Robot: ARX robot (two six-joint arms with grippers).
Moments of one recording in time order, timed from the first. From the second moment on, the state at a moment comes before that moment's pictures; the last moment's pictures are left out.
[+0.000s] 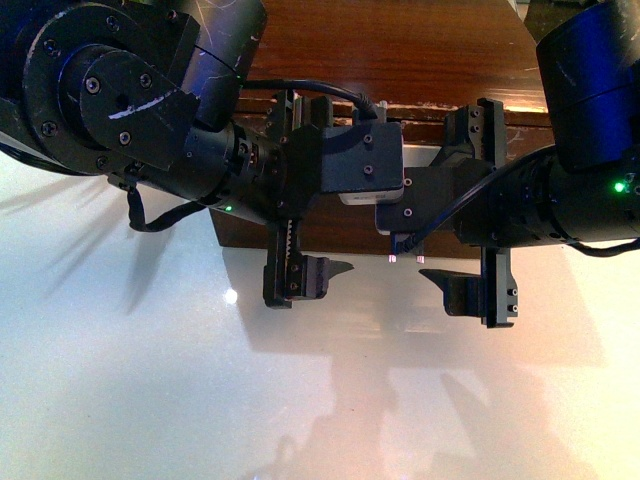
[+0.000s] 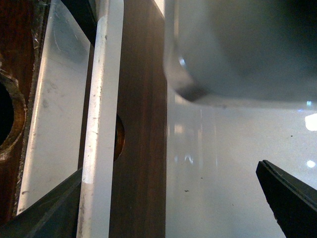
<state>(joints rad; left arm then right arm) -0.43 2.19 1.13 0.21 0.47 1.16 0.36 2.02 0.90 0.30 -0.17 -1.34</state>
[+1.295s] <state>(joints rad) -0.45 1.92 0.74 0.22 0.55 1.21 0.54 1.79 0.60 0.28 -0.20 -1.27</state>
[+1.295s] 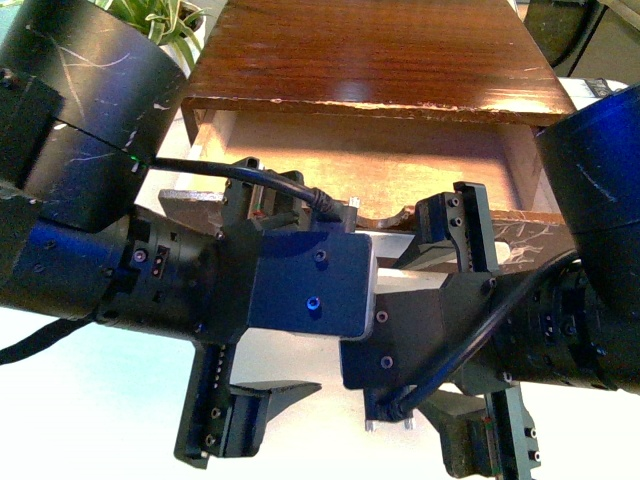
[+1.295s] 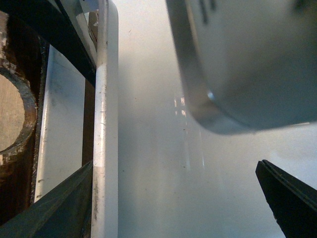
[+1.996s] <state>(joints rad) -0.30 1.63 0.69 0.24 0.61 0.96 0.41 1.45 0.60 0.23 -0.36 -1.08</state>
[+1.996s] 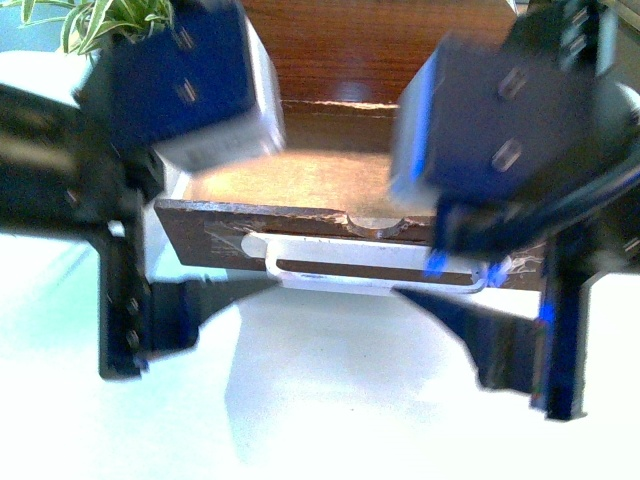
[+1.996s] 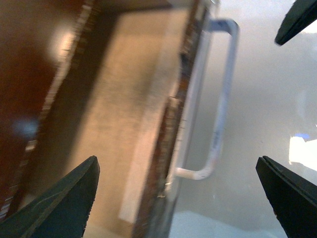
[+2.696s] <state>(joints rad) 0.14 1.18 0.30 0.88 0.13 0.02 0.00 0.97 0.21 0.75 0.00 -0.04</state>
